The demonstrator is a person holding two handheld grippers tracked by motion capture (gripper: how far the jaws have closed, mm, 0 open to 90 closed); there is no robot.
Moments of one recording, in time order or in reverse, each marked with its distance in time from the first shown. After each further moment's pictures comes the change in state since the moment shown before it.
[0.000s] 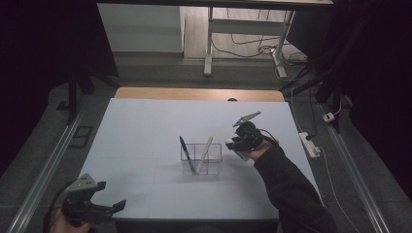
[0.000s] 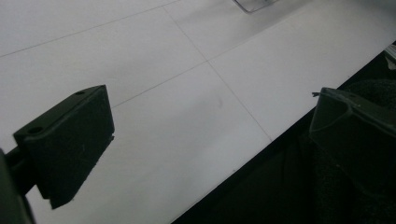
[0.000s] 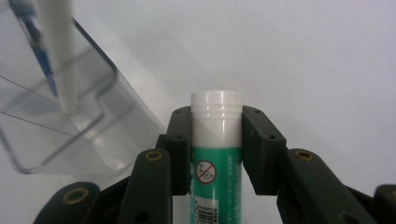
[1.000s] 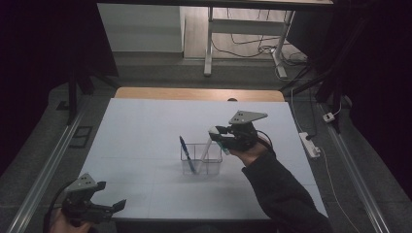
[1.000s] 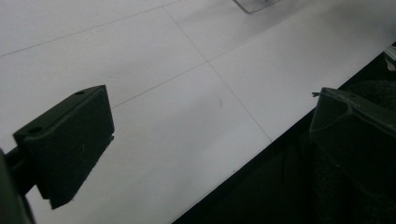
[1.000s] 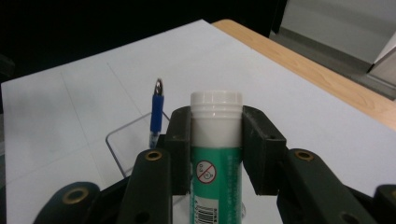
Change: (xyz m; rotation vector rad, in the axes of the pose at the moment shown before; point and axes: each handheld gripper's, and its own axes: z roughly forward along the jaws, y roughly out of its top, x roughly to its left) left arm 0.000 0.000 0.000 -0.002 -0.002 -0.003; right arm 0.061 0.031 -0.040 -0.402 0.066 -0.071
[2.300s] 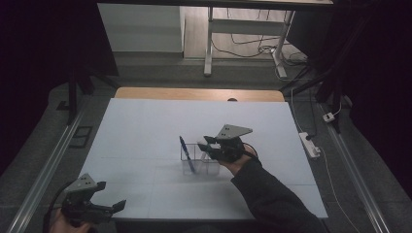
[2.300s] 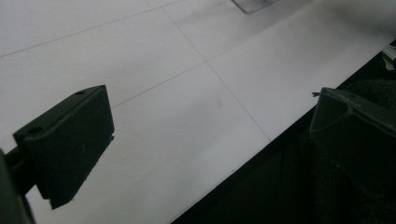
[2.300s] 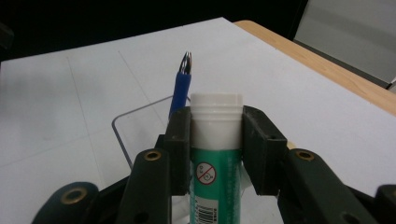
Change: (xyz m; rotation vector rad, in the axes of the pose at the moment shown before) left arm 0.000 0.000 0.000 -0.002 -0.002 0.004; right arm 0.018 -0.034 0.036 -0.033 0.041 -0.074
